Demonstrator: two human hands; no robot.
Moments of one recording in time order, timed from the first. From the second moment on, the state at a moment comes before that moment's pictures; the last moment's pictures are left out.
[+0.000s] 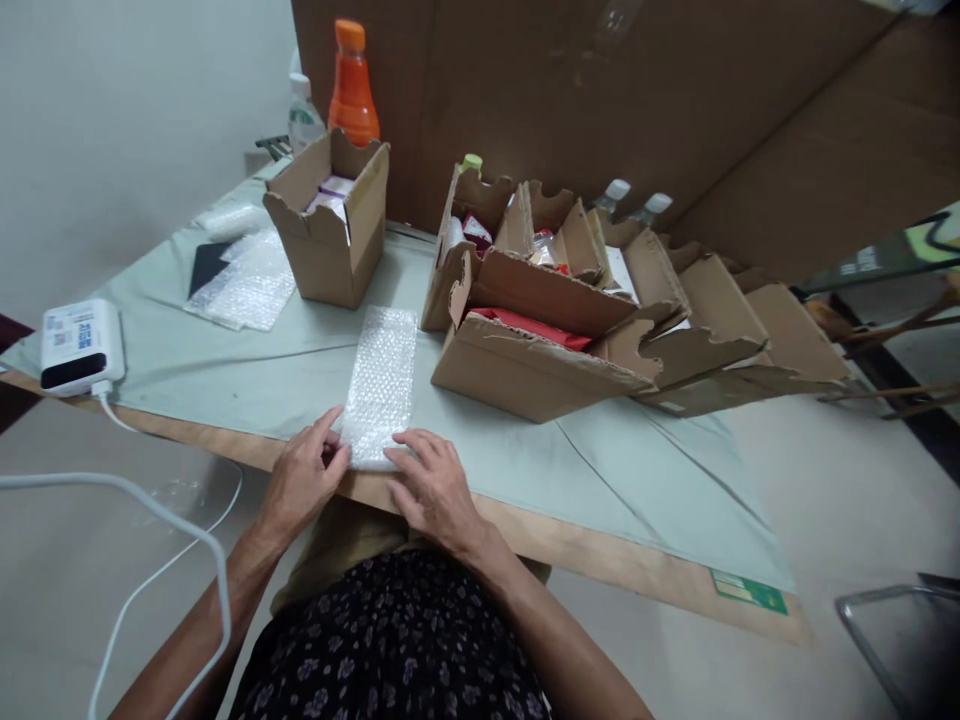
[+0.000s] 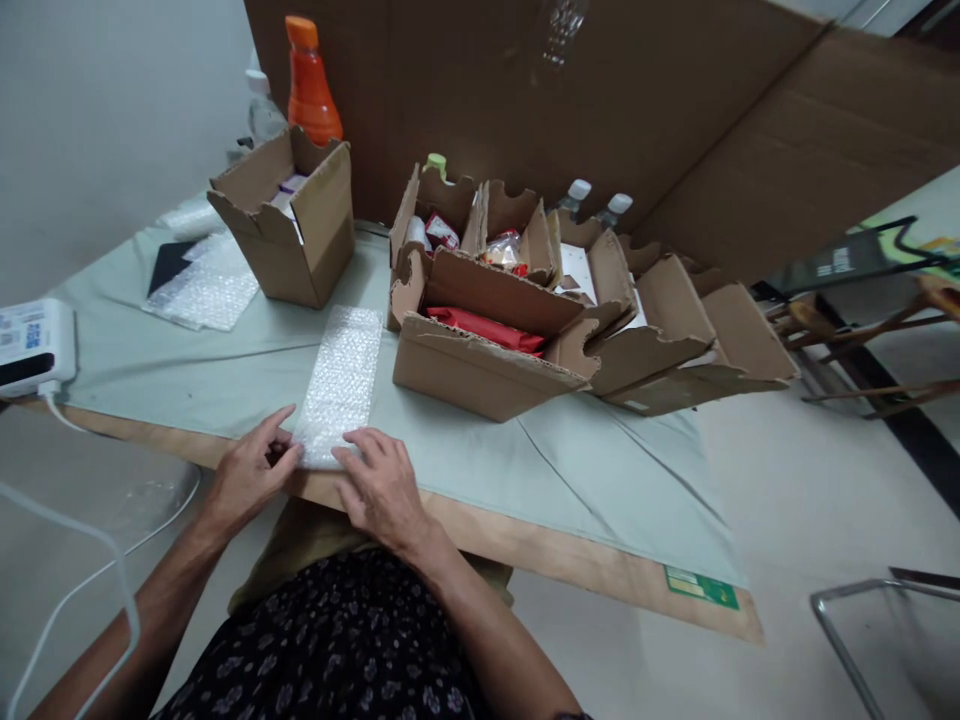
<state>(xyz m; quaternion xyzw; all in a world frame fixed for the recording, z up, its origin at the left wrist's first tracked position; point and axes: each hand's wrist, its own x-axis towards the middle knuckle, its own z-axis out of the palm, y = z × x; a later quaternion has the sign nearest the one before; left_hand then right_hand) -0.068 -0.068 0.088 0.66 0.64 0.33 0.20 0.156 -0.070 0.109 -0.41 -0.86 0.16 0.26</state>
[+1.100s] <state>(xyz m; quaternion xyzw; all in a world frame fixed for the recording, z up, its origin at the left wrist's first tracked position) -0.077 -0.083 0.097 0.74 0.54 0.37 0.16 0.146 -0.032 0.116 -0.41 -0.85 0.27 0.18</state>
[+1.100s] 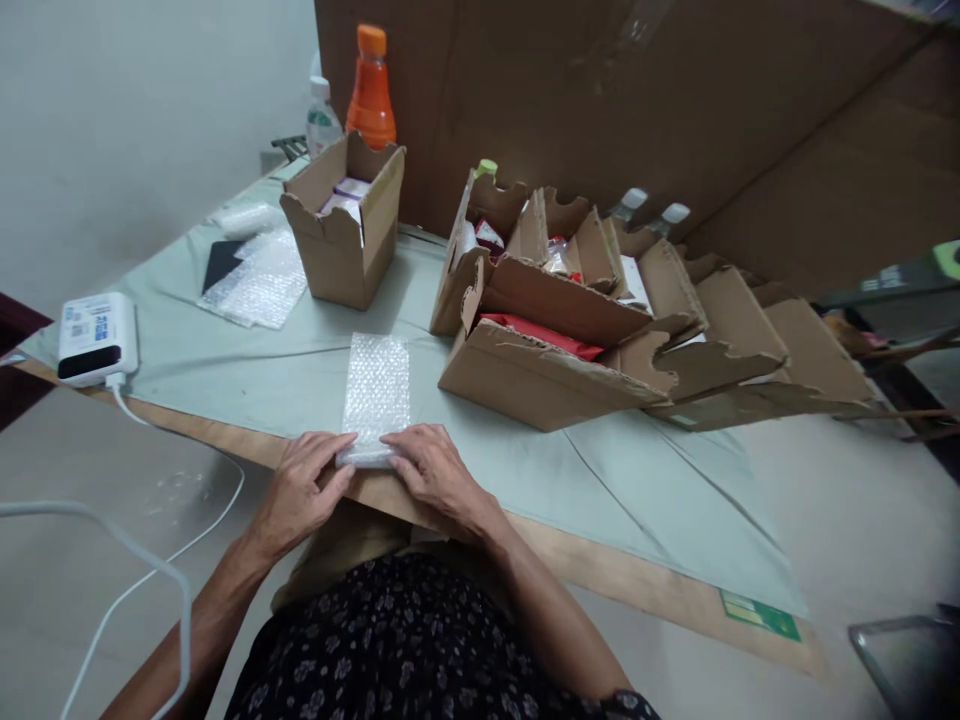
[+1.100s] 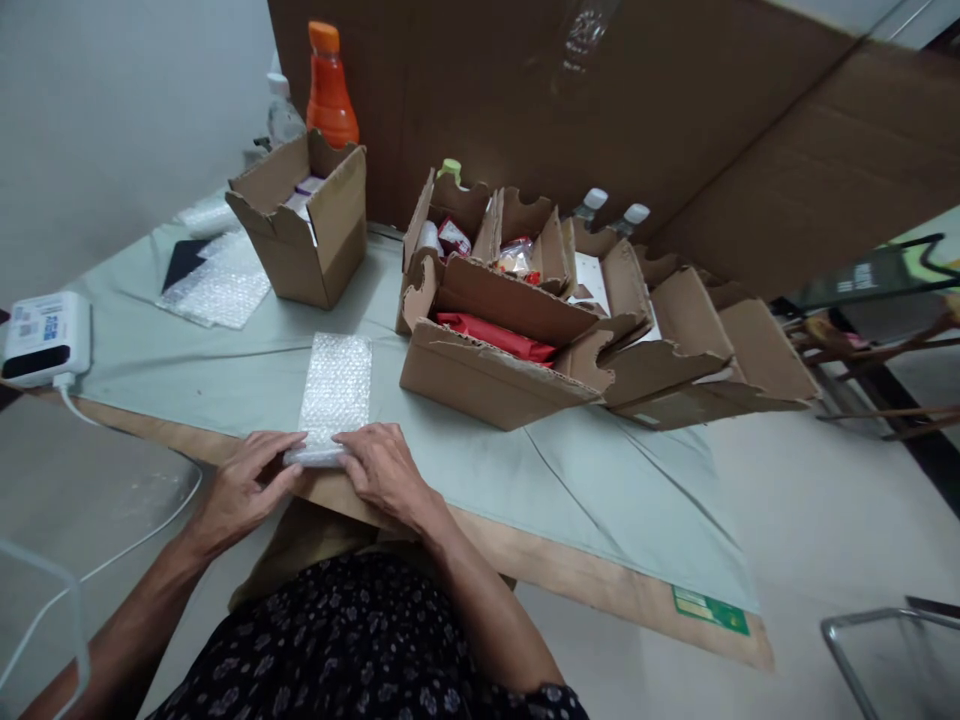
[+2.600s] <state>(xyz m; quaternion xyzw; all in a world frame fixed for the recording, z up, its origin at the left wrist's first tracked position) -0.071 -0.051 0.089 0.65 0.64 0.38 0.14 0.137 -0.030 0.113 -0.38 -0.90 0.16 0.17</state>
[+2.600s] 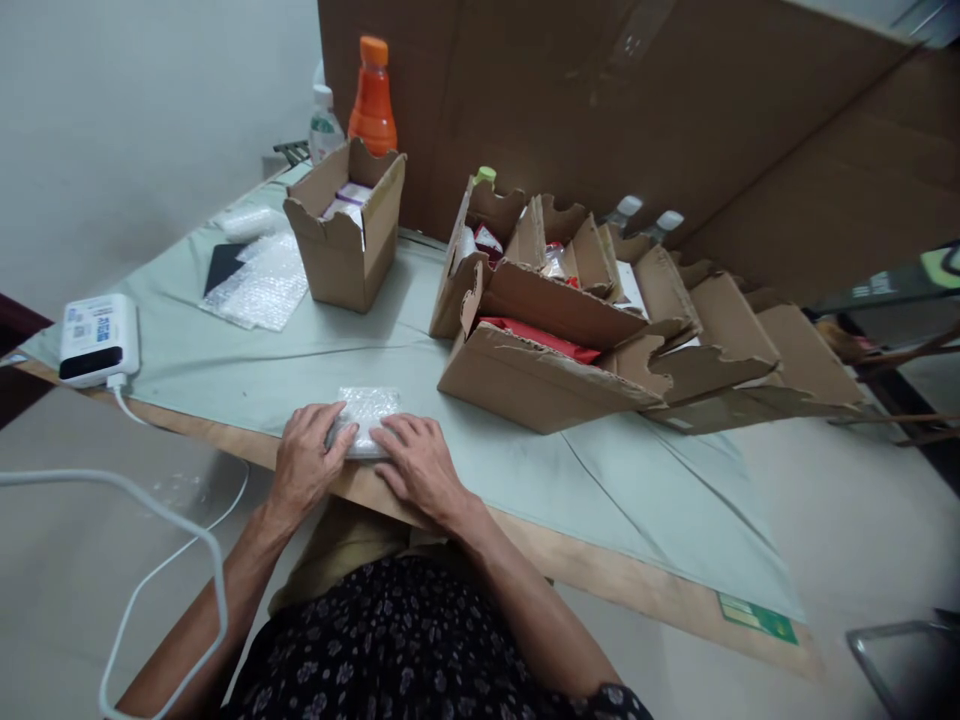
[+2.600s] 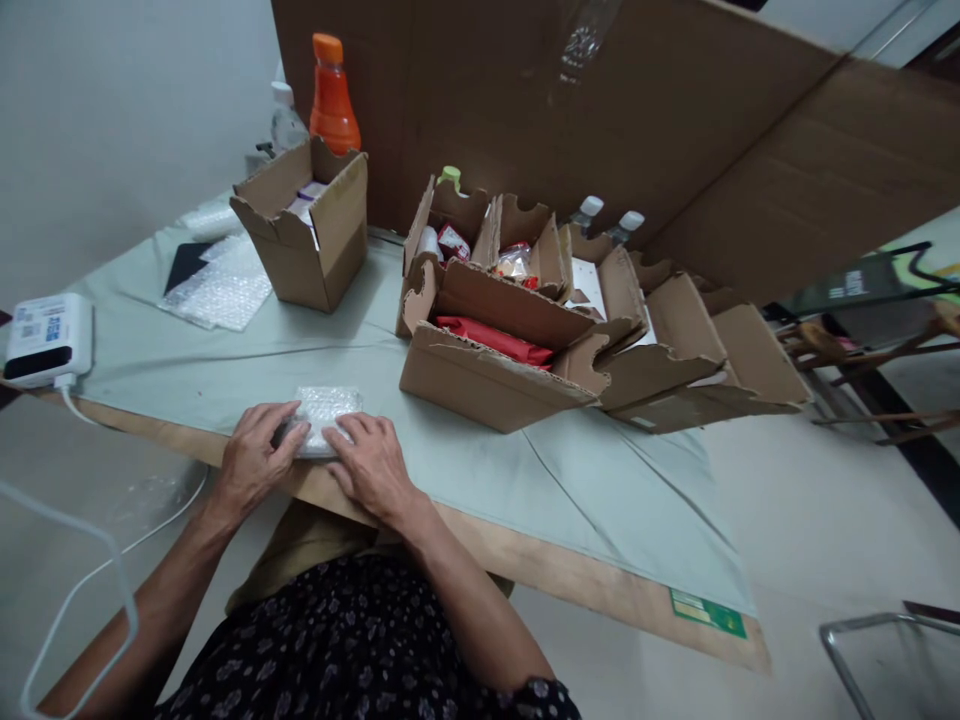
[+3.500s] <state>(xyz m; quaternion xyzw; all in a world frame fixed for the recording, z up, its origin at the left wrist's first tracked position) -0.005 -0.092 0.128 0.62 0.44 0.40 0.52 0.213 -0.075 0.195 -0.47 -0.70 0.46 0.27</state>
